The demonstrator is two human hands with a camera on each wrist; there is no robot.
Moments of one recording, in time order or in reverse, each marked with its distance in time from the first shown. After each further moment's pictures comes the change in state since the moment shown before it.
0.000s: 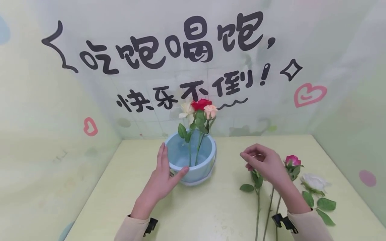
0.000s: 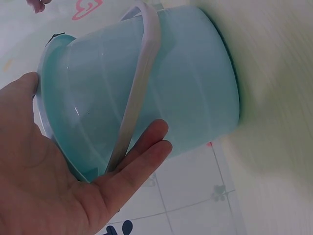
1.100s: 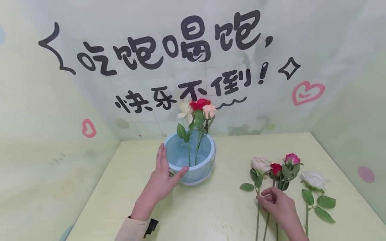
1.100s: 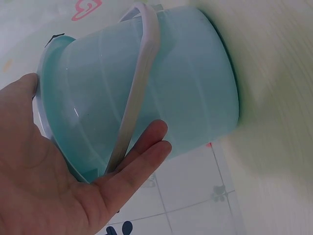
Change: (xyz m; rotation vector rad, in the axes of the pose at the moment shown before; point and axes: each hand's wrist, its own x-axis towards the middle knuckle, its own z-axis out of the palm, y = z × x) left_hand 0.003 -0.001 0.000 -0.035 0.005 0.011; right_hand -0.074 0.095 0.020 -0.320 0.054 0.318
